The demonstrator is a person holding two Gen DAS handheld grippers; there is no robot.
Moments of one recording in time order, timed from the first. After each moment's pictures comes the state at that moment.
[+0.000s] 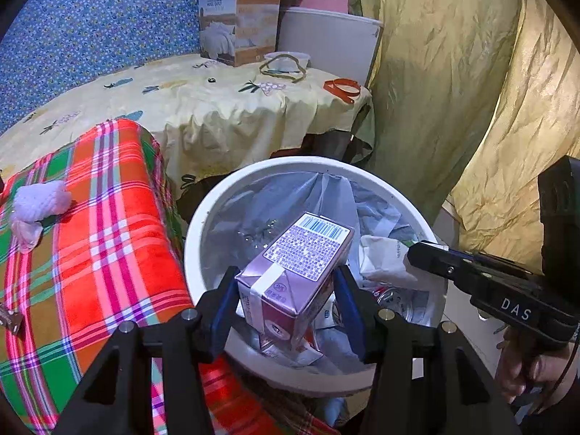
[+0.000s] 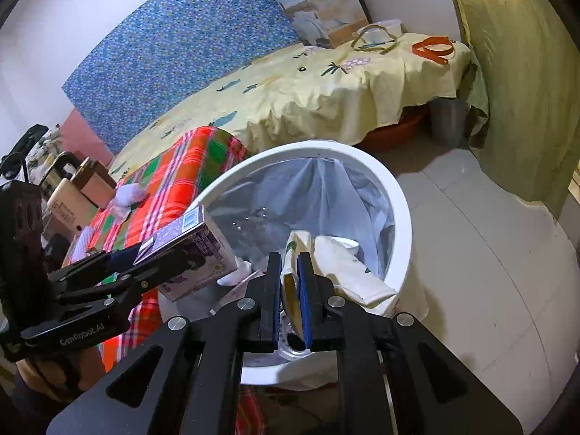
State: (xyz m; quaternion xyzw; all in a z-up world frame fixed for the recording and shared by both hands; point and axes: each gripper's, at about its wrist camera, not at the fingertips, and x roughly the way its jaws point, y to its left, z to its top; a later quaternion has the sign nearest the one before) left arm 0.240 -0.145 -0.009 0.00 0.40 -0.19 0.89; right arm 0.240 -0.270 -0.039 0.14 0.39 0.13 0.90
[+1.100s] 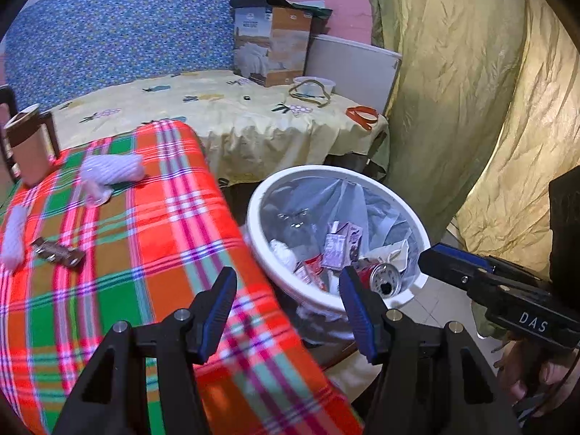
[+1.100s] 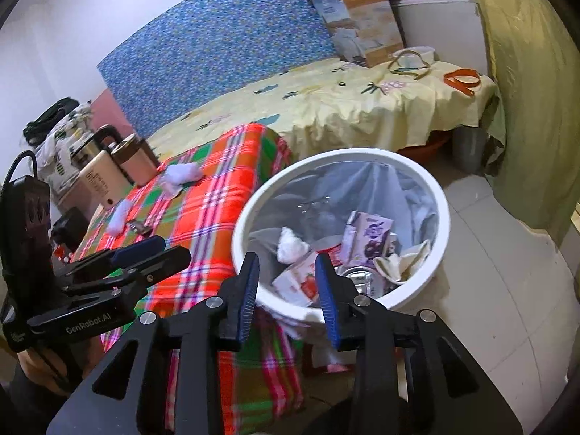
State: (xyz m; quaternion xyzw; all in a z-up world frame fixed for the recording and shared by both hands) left arm 0.168 -0.084 0.014 -0.04 0.37 -0.15 0.92; right arm 0.193 -0.226 -0.009 0.10 0.36 0.18 0.91
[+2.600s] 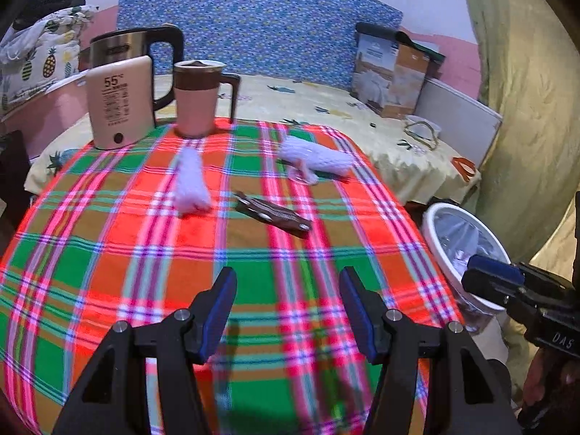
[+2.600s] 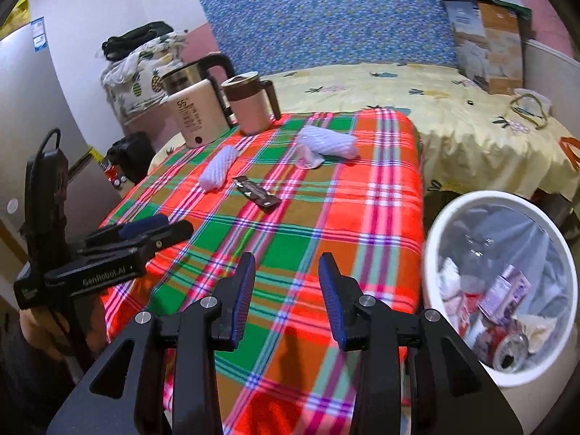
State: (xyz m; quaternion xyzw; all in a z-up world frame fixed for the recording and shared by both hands) left arm 0.117 0.100 0.003 -0.12 0.35 0.03 0.93; right arm 0.195 -0.084 0.000 -0.02 0.36 0.34 0.87
